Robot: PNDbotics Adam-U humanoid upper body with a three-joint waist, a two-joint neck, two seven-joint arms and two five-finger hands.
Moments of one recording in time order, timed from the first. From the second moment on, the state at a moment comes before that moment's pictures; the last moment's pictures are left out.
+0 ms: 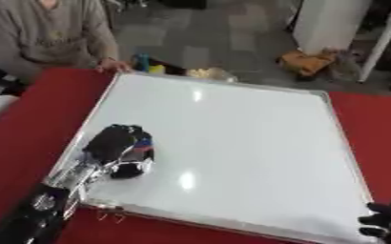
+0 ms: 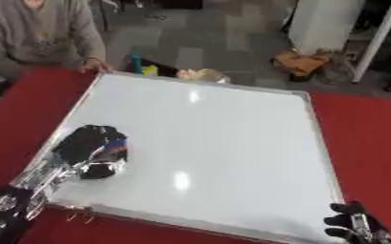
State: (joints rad) left arm -0.39 0.45 -0.24 -1.31 -1.21 -0.20 -0.01; right arm 0.06 -0.22 0.26 -1.78 -0.05 -0.01 -0.24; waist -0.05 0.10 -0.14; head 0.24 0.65
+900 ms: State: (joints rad) left arm -0.46 0.38 -0.38 -1.40 -1.12 -0.30 -0.13; right arm 0.06 -0.22 0.26 -1.78 -0.05 -0.01 -0.24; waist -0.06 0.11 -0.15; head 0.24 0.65
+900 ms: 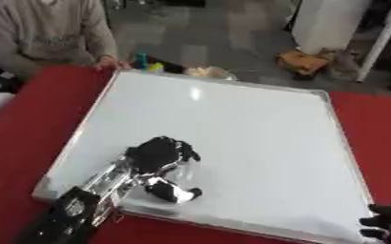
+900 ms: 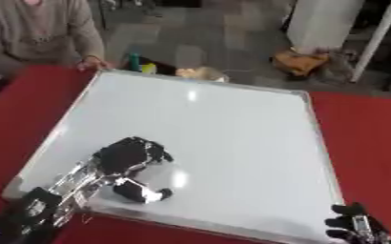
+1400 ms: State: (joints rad) left arm -0.52 0.31 -0.43 -1.41 -1.08 -0.34 -0.18; right arm 0.06 -0.22 0.27 -1.78 -0.05 -0.01 -0.23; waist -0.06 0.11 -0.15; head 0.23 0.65
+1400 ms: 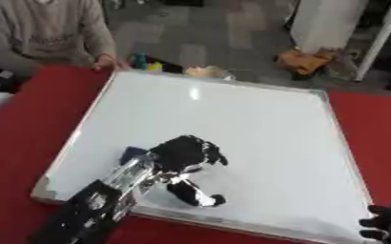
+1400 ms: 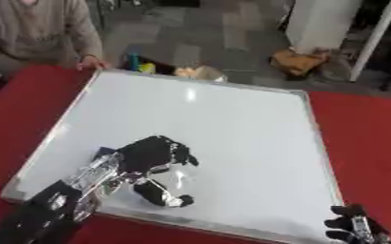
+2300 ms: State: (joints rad) left arm -0.48 0.29 -0.35 -1.57 -0.83 -0.26 -0.14; right arm 0.06 -0.22 0.27 -1.78 -0.05 0.00 -0.23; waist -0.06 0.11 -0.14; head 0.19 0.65
